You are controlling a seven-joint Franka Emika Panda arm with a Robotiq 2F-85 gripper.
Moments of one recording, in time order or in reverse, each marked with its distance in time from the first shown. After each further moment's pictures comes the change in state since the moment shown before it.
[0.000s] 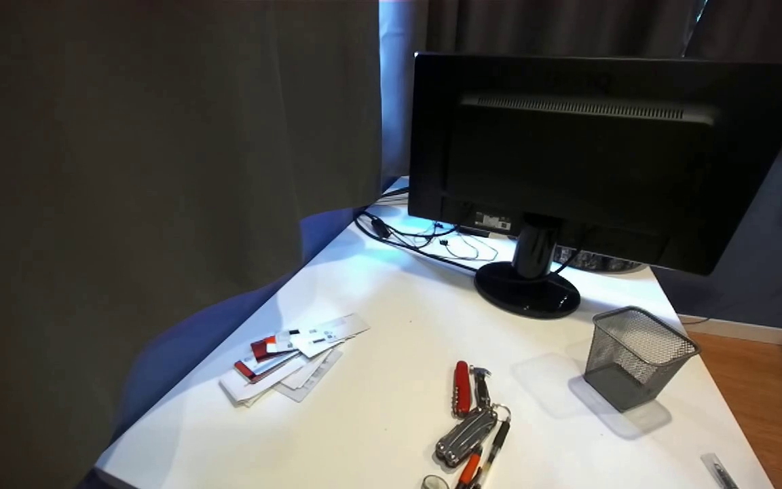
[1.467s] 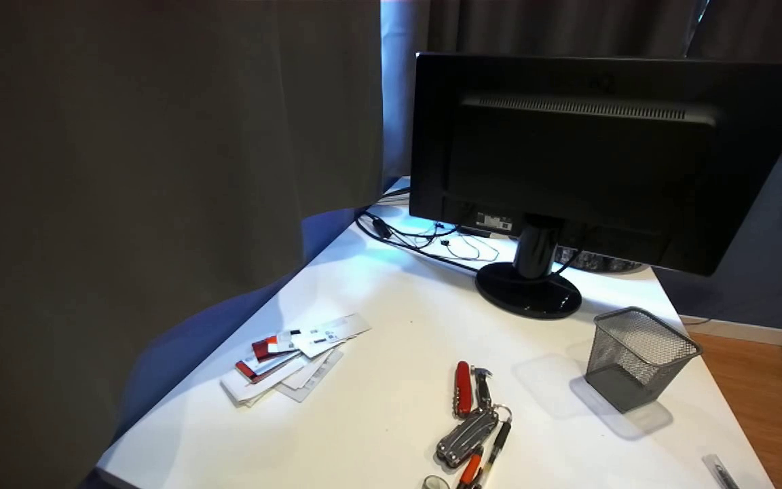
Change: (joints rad) arm 0.009 0.225 0.107 0.034 0.197 0.248 -0.113
